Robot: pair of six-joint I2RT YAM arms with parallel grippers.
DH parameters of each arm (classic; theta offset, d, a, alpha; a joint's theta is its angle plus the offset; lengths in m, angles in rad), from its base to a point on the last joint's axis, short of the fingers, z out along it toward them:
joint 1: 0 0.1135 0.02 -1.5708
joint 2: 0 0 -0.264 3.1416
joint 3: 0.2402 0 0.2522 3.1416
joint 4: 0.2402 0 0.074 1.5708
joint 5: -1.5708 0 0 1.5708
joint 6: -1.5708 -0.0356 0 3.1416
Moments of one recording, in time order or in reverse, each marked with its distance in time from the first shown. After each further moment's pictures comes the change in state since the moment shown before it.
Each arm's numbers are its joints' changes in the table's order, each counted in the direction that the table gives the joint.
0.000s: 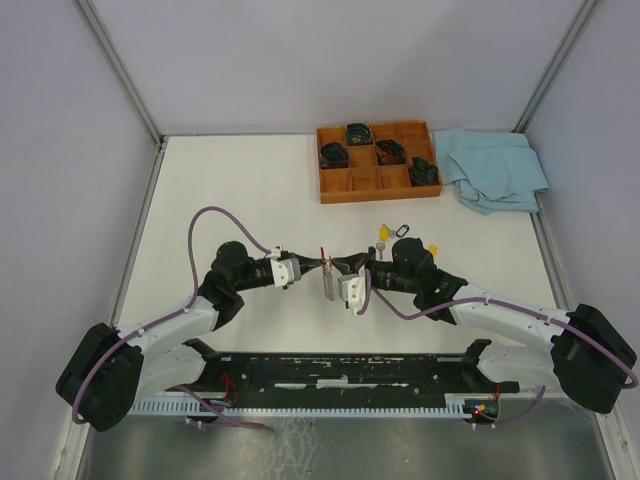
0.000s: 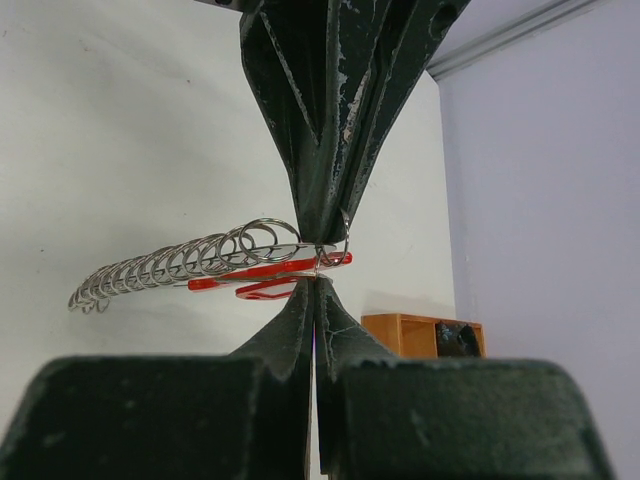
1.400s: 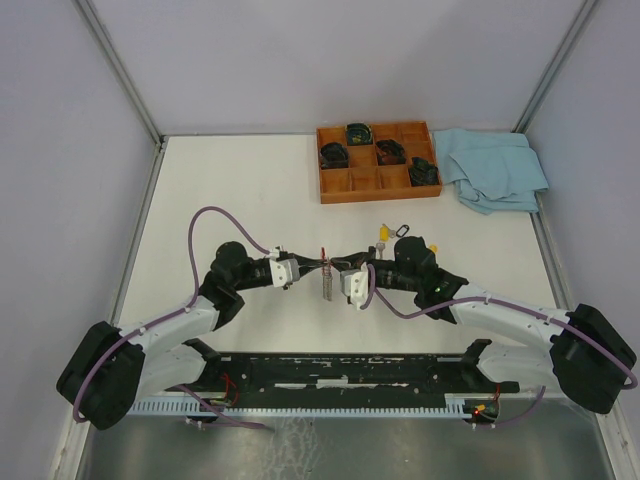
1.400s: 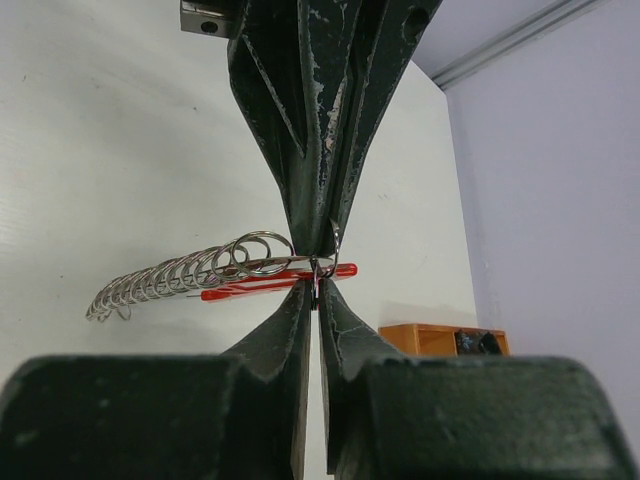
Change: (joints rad) left arm 0.000 0.011 -0.005 -0.043 -0.027 0.019; right arm -0.007 0.002 -0.001 -0.036 0.057 -0.091
